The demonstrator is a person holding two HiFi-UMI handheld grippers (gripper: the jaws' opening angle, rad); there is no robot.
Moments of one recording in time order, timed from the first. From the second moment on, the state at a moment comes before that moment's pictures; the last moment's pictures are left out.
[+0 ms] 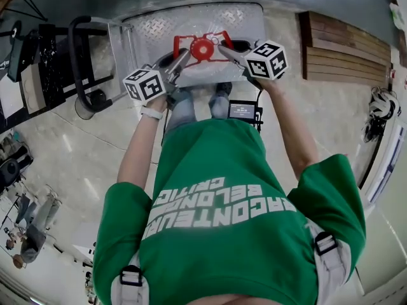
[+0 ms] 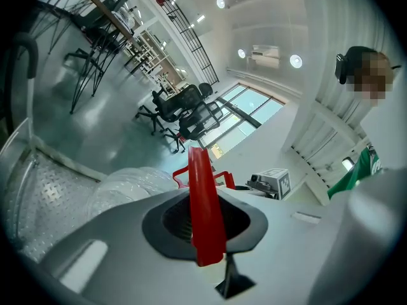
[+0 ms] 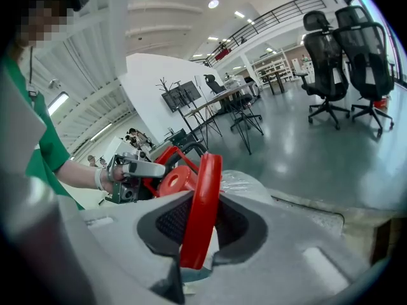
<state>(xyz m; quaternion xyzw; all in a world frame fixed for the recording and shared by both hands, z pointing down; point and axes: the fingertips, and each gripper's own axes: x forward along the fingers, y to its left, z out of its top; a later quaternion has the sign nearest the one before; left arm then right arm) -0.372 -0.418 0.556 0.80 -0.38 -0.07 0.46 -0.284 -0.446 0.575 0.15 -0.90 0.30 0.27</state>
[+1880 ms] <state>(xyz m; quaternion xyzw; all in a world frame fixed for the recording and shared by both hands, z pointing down) -0.378 -0.457 0.826 0.69 -0.41 0.05 0.59 -0.285 -0.488 0.841 0.20 -0.80 0.43 0.36</state>
